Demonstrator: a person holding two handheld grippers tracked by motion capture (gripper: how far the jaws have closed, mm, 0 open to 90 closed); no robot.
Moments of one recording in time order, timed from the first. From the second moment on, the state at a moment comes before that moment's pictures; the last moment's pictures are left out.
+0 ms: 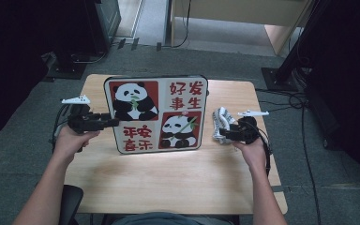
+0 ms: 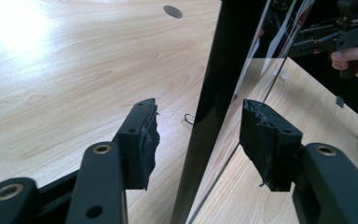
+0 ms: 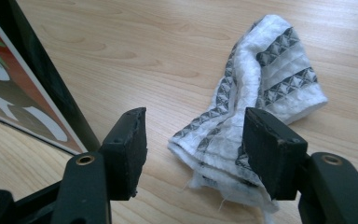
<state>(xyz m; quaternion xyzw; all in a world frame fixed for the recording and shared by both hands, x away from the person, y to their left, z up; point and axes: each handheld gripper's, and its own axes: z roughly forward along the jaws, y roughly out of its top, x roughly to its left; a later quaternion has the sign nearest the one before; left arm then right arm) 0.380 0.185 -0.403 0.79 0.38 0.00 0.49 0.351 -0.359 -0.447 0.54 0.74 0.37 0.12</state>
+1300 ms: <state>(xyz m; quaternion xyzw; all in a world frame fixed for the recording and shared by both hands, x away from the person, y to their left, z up) 0.388 0.230 -0.423 0.79 0.45 0.04 0.42 0.346 -0.357 -0.446 0.52 0.75 0.40 0.11</state>
